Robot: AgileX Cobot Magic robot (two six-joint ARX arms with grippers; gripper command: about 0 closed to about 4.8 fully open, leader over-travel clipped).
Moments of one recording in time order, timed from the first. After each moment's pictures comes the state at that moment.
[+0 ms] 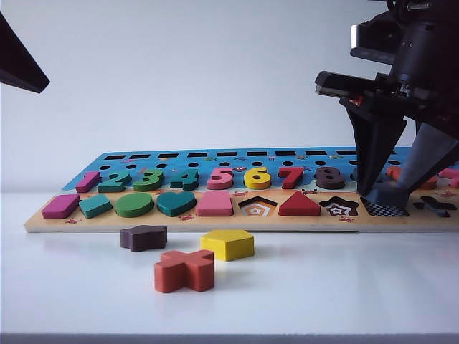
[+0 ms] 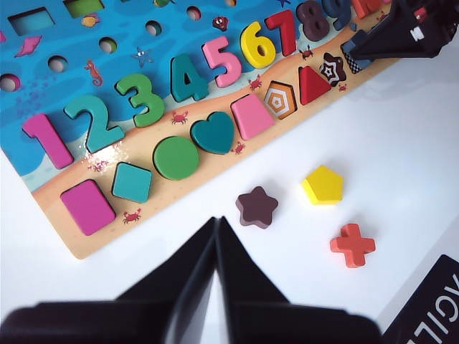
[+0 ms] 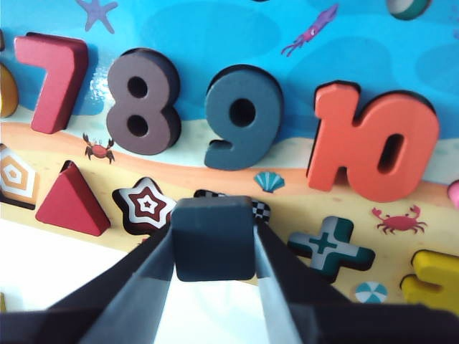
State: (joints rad) left arm -0.53 0.63 0.62 -0.63 0.29 -0.02; right arm 0.57 1.30 0.87 -0.66 0.05 0.44
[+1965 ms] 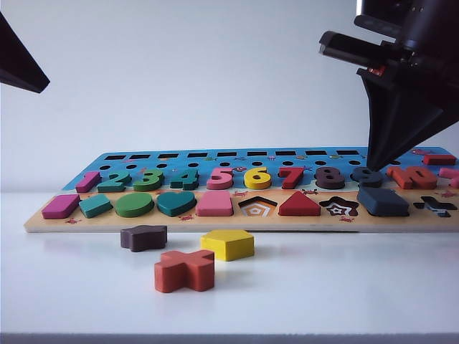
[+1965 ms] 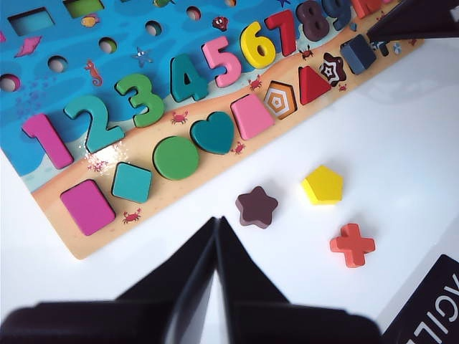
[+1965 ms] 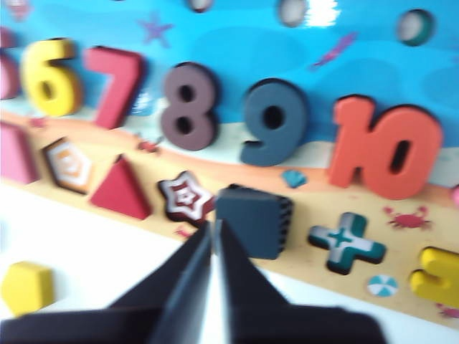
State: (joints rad) left arm -0.53 0.63 0.62 -0.63 0.29 -0.02; right arm 0.58 1.22 0.87 -0.66 0.00 0.42
